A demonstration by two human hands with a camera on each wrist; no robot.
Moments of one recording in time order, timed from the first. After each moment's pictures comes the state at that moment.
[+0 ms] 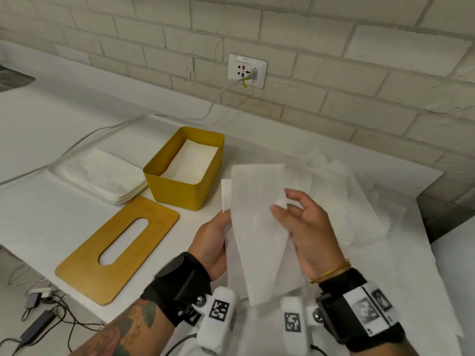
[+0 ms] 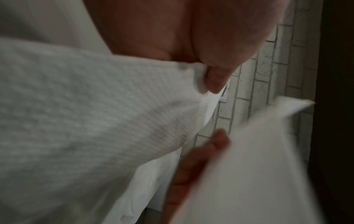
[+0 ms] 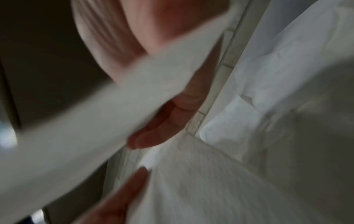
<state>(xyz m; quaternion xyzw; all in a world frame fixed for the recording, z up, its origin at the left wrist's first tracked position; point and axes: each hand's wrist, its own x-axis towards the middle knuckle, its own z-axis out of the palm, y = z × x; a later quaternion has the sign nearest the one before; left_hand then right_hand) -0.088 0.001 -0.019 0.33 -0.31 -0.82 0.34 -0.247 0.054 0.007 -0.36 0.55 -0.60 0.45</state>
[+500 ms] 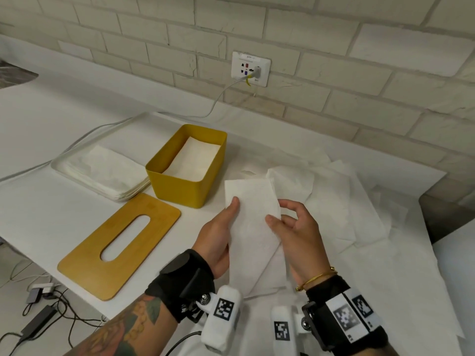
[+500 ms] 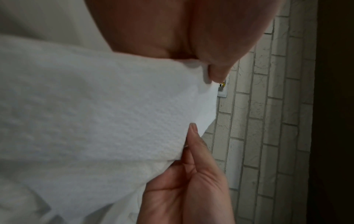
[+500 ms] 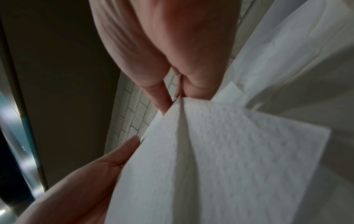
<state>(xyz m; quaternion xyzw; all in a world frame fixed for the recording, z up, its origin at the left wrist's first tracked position) -0.089 0.002 -0.020 0.35 -0.31 -0.81 0.35 -0.234 0.055 -0.017 -0.35 0.63 -0.56 0.41</state>
